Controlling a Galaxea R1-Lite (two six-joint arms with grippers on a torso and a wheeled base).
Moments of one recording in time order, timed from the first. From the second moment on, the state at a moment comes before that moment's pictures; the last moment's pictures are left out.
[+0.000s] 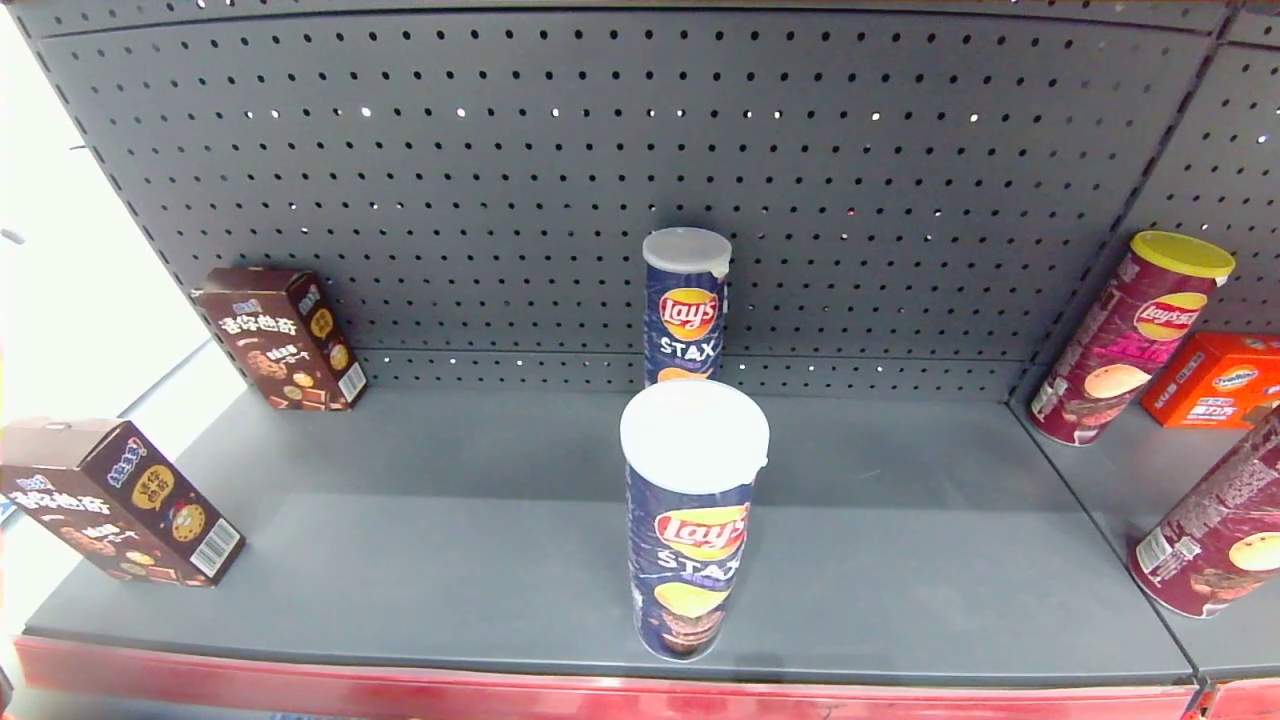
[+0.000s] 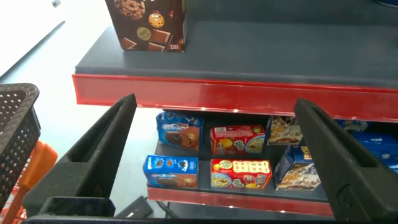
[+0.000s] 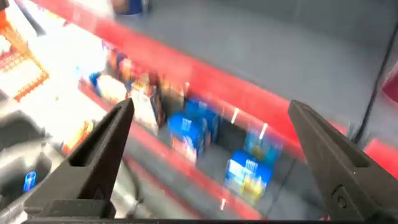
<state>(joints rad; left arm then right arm) 0.00 0.00 -0.01 0.00 0.06 -0.01 0.48 0.08 -0.03 0.02 0.13 -0.06</state>
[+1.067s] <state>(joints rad) 0.00 0.00 -0.01 0.00 0.05 -0.01 0.44 0.08 -0.03 0.01 -0.08 -0.03</state>
